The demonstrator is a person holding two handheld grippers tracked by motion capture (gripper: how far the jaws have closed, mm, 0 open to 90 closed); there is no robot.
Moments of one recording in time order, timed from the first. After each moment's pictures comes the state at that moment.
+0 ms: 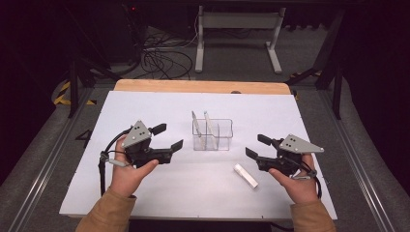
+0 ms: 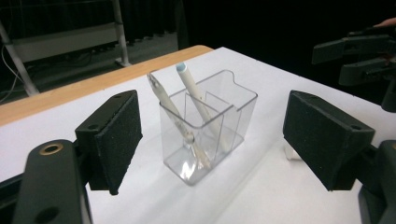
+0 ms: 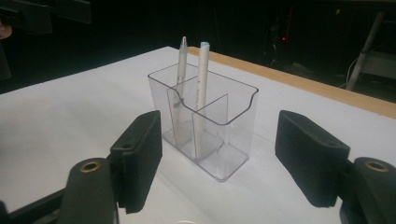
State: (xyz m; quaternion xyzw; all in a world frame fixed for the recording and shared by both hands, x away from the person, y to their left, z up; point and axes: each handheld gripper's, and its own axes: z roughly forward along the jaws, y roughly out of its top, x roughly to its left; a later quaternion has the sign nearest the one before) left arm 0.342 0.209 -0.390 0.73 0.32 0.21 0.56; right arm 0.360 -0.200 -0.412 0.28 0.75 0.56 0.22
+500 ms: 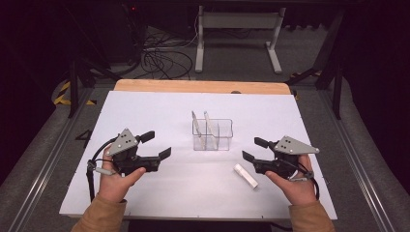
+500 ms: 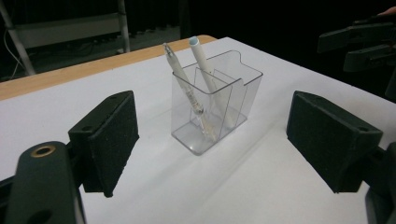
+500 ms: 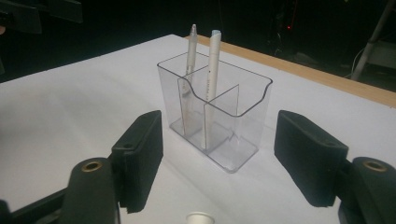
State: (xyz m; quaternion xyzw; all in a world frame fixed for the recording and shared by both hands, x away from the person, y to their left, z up) left arm 0.329 0.238 -0.405 0.73 0.34 0.20 0.56; right arm 0.353 -0.191 -0.410 0.29 0.76 0.55 0.21
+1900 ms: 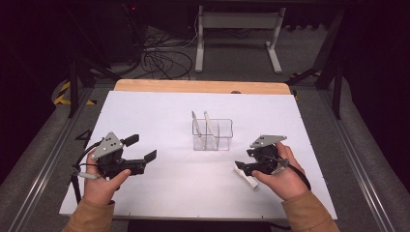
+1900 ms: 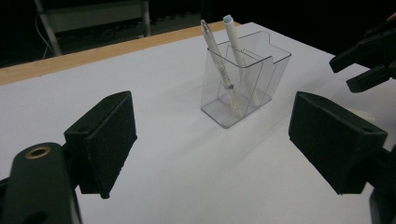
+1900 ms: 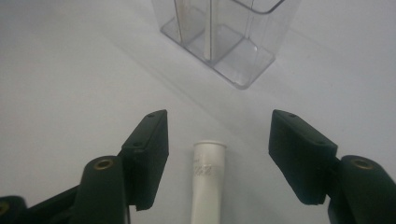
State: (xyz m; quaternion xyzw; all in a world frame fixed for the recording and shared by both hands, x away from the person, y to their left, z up) left arm 0.319 0.268 -0.406 0.73 0.36 0.22 0.53; right arm 0.368 -0.155 -0.416 0.35 0.86 0.34 0.14
